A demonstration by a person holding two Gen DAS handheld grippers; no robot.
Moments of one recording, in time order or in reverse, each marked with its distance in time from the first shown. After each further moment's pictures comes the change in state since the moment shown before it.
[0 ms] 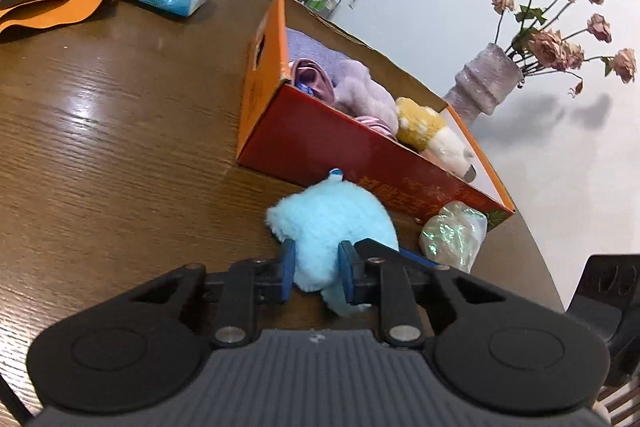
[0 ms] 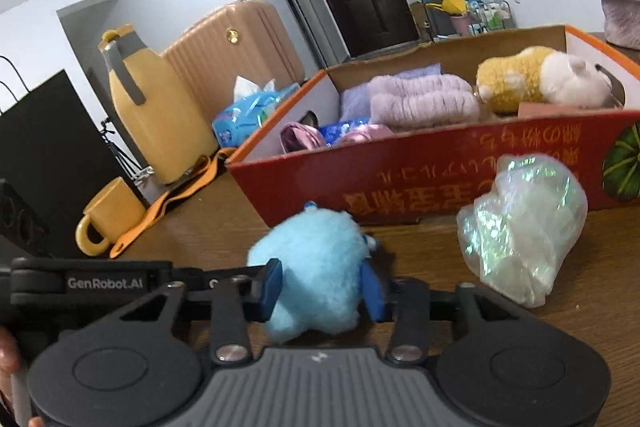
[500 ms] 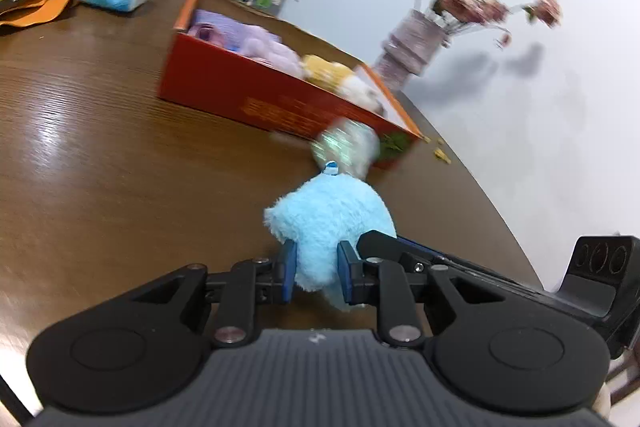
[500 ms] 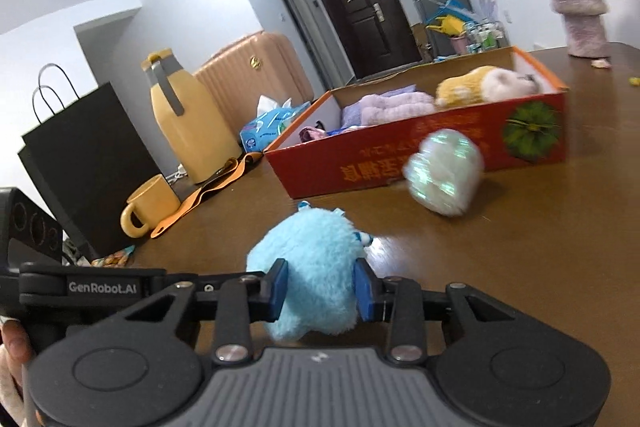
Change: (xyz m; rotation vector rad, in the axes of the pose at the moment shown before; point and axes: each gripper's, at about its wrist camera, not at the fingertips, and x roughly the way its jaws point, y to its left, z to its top) left arm -0.064 -0.075 -0.083 0.134 0.006 -0.096; right arm -0.132 -0.001 -0.056 0.004 -0.079 0.017
